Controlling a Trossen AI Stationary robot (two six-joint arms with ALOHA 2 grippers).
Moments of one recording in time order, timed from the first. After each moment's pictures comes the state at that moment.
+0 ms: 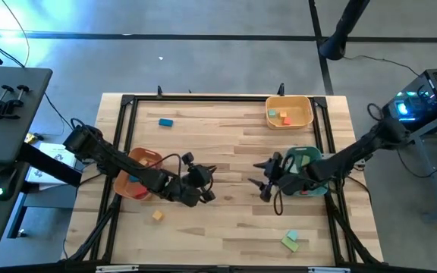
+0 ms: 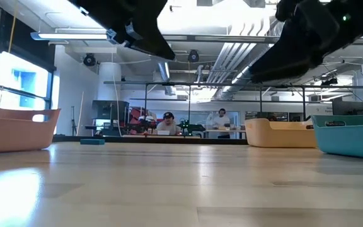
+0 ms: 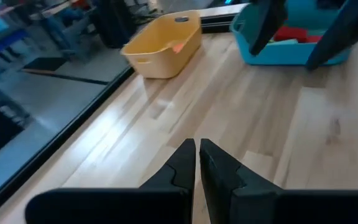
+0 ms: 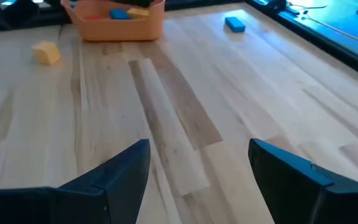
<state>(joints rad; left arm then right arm) -0.42 1.67 0.99 -0.01 -0.98 -0.26 0.43 1.30 0.56 0.15 0.68 0.40</state>
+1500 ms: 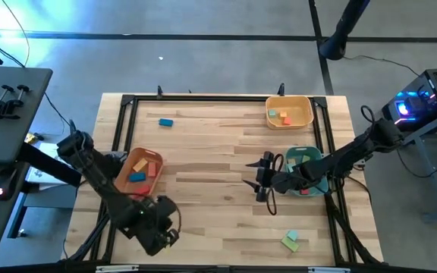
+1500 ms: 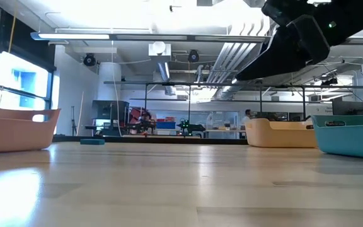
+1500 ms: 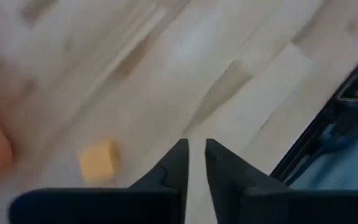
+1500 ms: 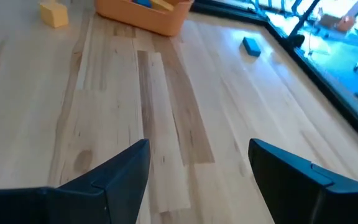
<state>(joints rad) -0.82 1.67 1.36 -1.05 -0.31 -1.52 0.39 1.39 0.60 0.23 0.61 0.07</state>
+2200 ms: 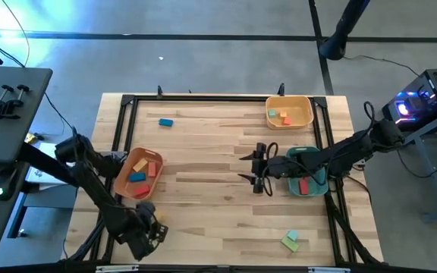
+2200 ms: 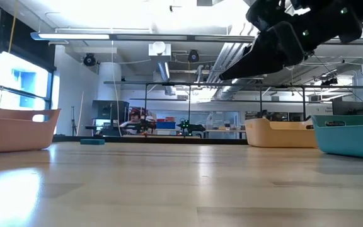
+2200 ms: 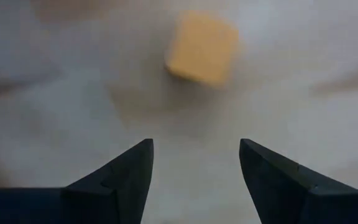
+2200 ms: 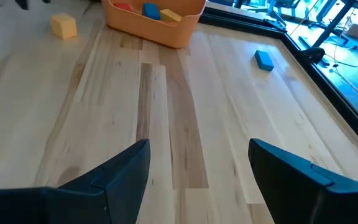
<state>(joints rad) -0.95 1.69 1.06 -0.87 -0.11 -2.22 0.22 1.39 0.60 0.33 0.36 -0.08</state>
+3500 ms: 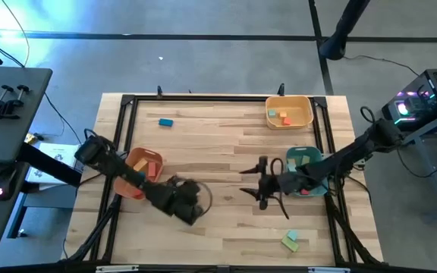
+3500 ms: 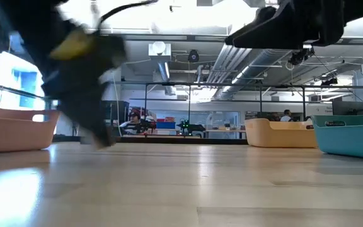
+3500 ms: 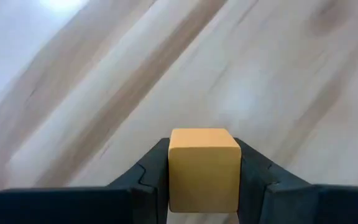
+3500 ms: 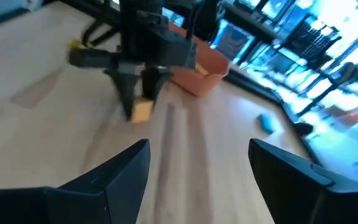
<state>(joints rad) -0.53 1.84 1.06 -0.59 -0.54 -1.13 0.42 1.39 0.60 0.46 0.50 -0.30</state>
